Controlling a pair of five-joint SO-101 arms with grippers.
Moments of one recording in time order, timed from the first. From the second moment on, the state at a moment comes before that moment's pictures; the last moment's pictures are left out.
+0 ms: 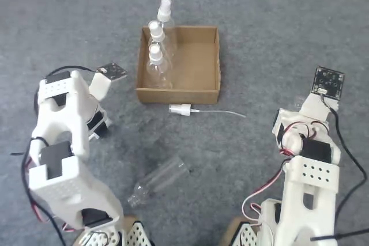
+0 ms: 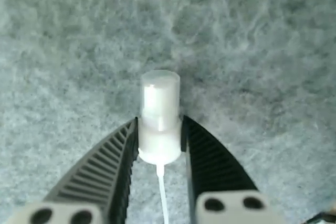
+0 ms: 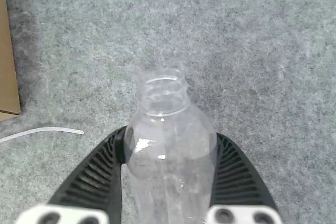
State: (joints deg) left arm -23.8 15.8 18.9 75.5 -51.2; right arm 10.5 -49.3 60.0 49.5 -5.0
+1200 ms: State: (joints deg) left arm -25.2 -9.0 9.7 94.7 -43.2; right arm 10.5 -49.3 60.0 49.5 -5.0
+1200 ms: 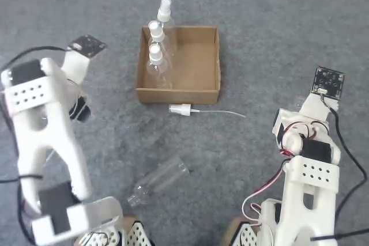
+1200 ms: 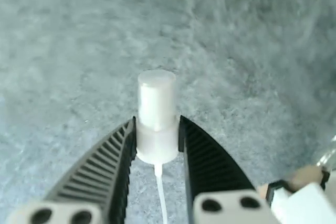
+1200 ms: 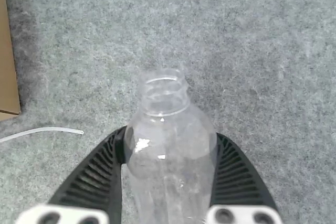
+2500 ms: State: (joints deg) left arm -17.8 -59.6 42.0 65.5 8.5; right arm -0.3 -77.1 71.7 52.2 -0.5
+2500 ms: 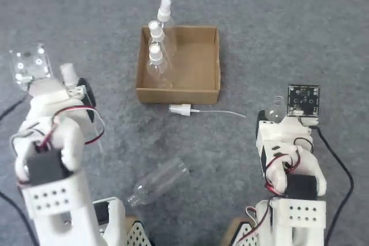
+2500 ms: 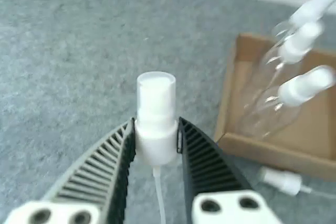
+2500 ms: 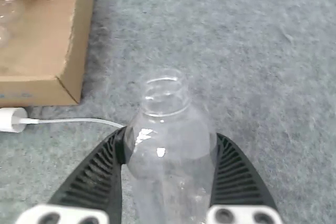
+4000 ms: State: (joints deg) left arm 14.0 -84.4 60.6 32.4 23.5; right arm -23.2 -103.0 92.3 45.0 4.7
